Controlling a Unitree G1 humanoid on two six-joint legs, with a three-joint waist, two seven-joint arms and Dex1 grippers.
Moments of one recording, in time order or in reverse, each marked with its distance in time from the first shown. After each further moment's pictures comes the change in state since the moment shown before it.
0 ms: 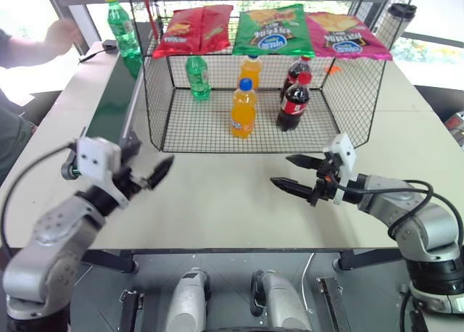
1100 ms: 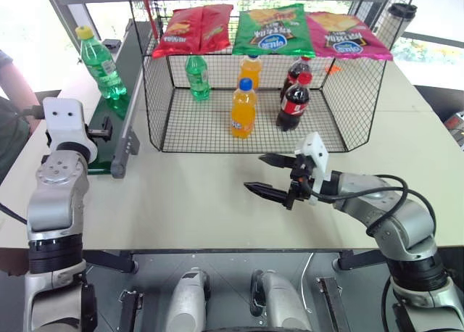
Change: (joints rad) left arm -0.362 -0.006 -0.054 0.541 0.464 -0.077 0.317; right arm -0.051 0.064 0.125 -0.102 -0.012 0.022 -0.065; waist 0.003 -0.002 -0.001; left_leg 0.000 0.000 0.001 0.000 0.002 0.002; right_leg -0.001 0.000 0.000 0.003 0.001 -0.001
